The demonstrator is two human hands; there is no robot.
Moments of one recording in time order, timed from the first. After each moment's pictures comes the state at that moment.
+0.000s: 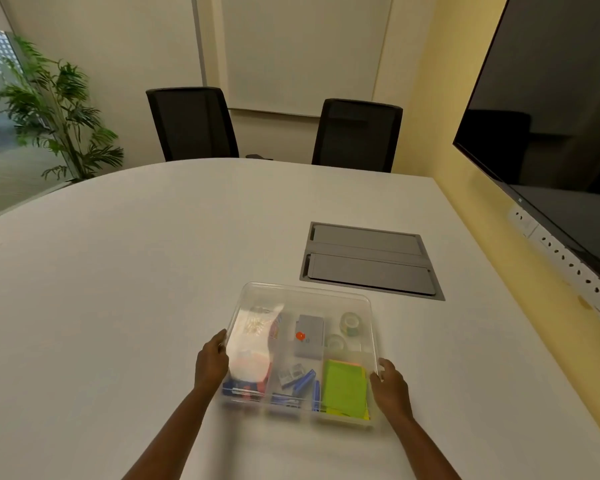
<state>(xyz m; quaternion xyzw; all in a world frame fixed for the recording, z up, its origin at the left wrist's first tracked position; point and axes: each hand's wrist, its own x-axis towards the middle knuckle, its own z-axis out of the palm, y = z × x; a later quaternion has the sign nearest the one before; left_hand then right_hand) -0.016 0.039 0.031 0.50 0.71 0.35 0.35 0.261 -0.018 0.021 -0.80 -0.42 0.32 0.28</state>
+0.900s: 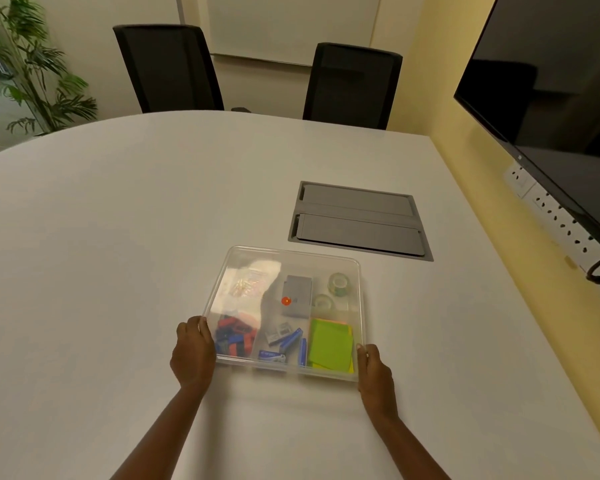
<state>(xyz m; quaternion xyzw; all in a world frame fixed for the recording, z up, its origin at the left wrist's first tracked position) -0.011 0.002 0.000 0.48 0.80 0.32 0.18 0.249 -0.067 -0.008 -0.79 -0.47 0.24 0.31</state>
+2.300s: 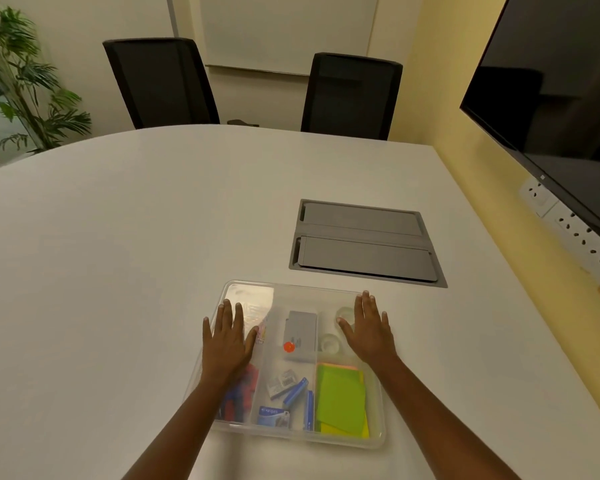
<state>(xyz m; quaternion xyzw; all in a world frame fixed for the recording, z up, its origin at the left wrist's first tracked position) 0.016 0.103 -0.007 0.73 0.67 0.05 0.11 0.272 0.090 0.015 -0.76 -0.65 0.09 0.01</state>
